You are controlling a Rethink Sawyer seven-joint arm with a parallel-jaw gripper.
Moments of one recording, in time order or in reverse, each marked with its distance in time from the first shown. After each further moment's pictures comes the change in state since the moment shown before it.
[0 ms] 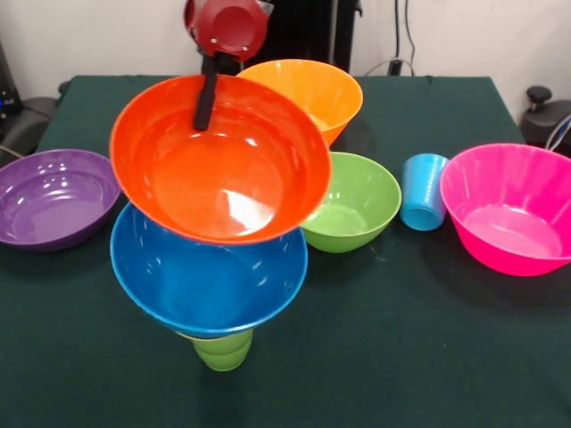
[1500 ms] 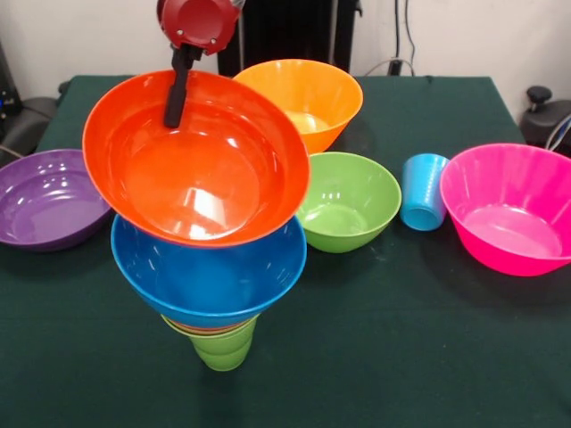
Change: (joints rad) arm -0.029 -0.003 0.012 -0.029 0.000 -0.001 0.000
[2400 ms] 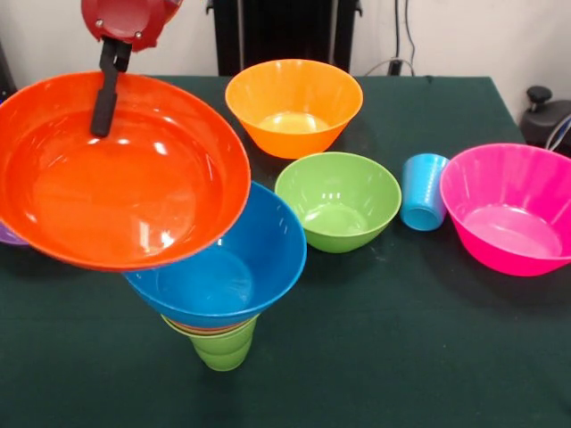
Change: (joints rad) arm -0.064 0.030 0.033 -0.112 0.000 0.000 0.000
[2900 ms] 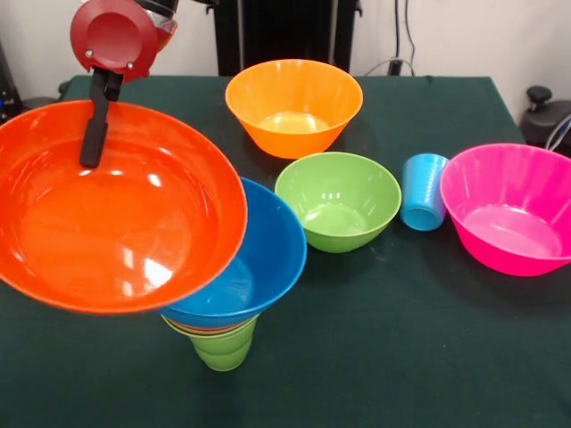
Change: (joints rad) arm 0.010 0.065 0.001 -0.093 0.000 0.009 0.000
